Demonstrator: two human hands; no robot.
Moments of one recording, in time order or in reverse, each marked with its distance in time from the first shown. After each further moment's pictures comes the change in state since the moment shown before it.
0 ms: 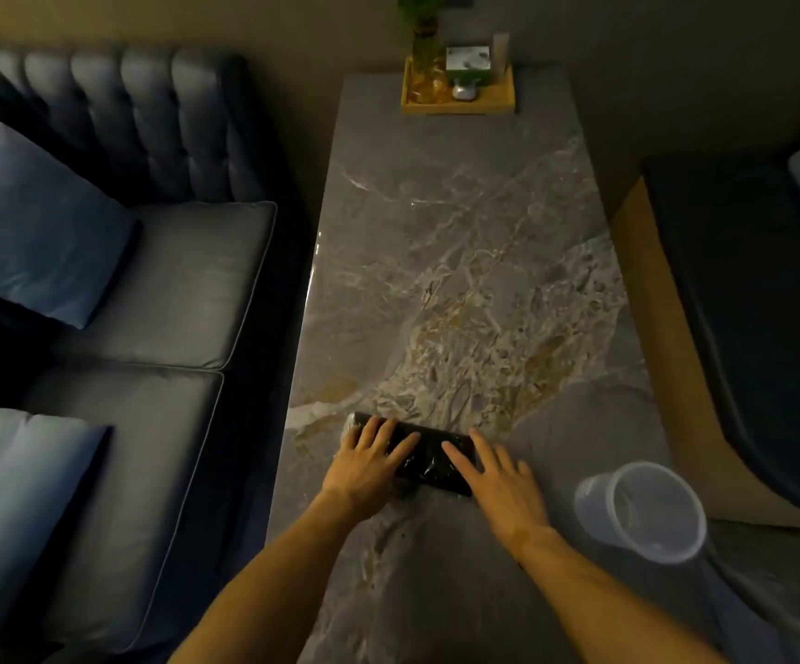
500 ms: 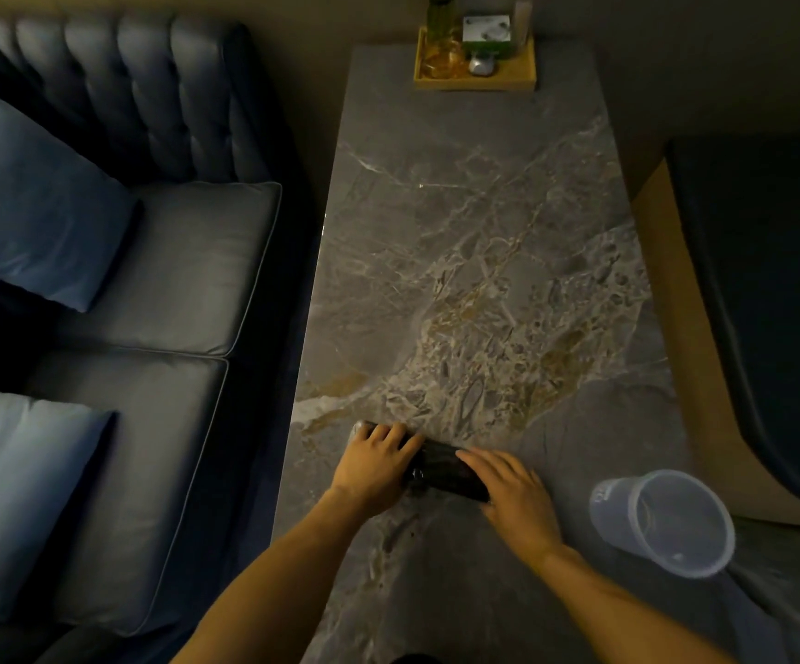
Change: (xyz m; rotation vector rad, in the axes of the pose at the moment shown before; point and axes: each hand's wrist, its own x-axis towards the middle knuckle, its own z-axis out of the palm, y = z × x) left_hand 0.008 -0.003 -0.001 0.035 0.051 0.034; right_hand -0.004 0.002 0.015 0.300 0.174 -0.027
